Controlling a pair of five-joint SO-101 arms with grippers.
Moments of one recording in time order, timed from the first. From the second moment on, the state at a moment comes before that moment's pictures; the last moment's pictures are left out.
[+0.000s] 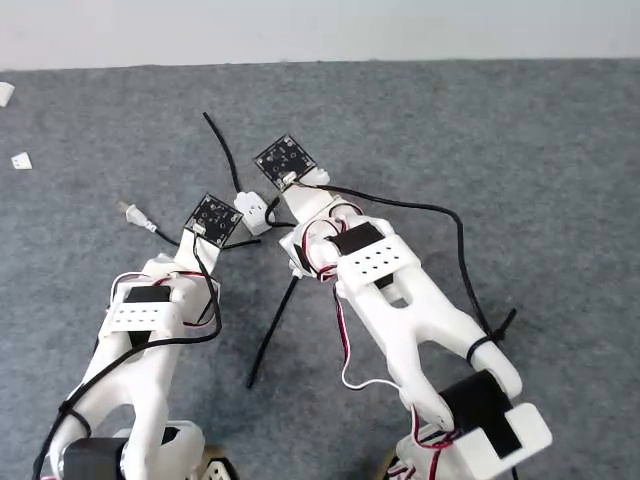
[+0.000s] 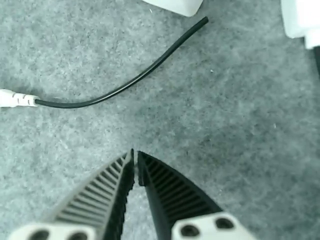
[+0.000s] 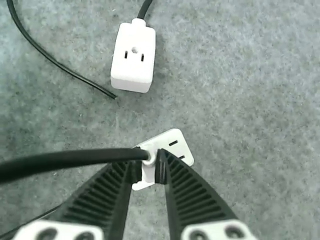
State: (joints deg) left arm -5.8 -20.9 62.8 34.9 -26.6; right arm -30.2 -2.4 27.3 37.9 13.2
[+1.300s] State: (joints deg) left arm -5.8 -20.9 62.8 34.9 -26.6; right arm -27.2 -7.4 34.1 40.1 5.5
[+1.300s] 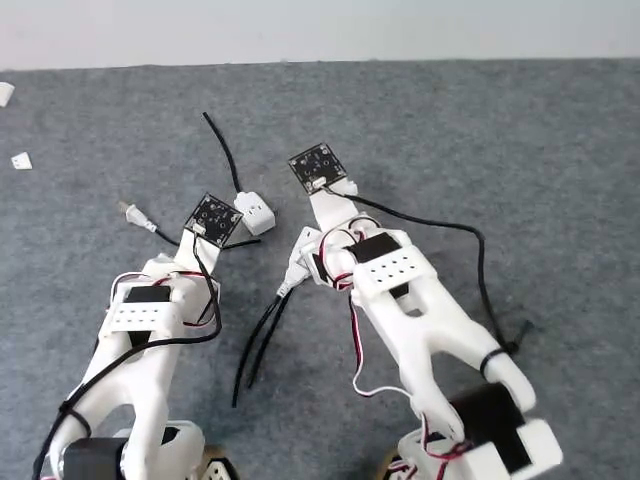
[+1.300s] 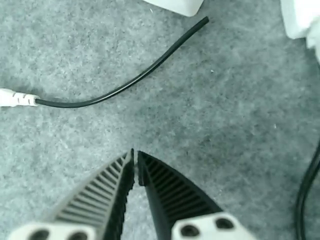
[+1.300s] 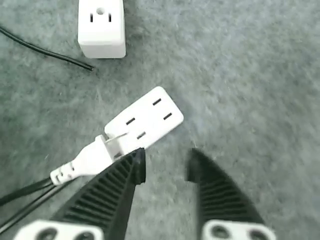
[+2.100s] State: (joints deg) left arm -7.7 -20.9 62.8 34.9 -26.6; right arm -39.6 -2.6 35.6 41.2 -25.0
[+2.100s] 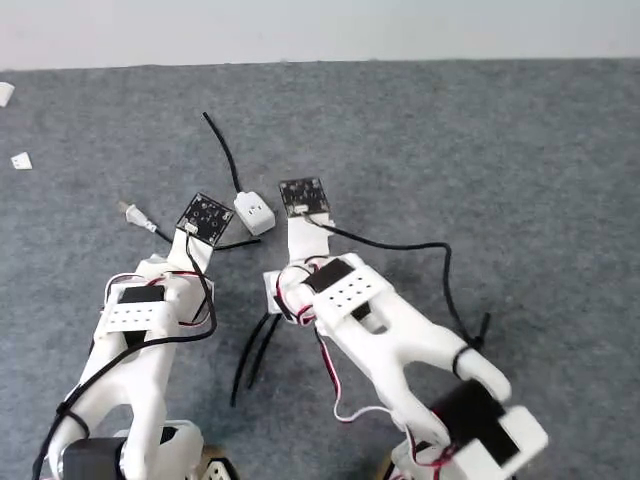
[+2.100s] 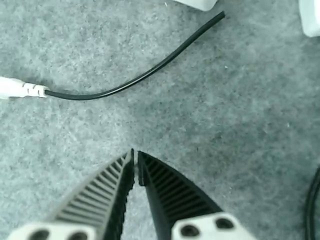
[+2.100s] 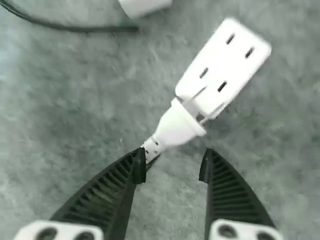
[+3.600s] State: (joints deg) left arm -12.5 -20.9 62.1 33.6 -25.5; right arm -42.6 4.2 26.4 40.4 -21.5
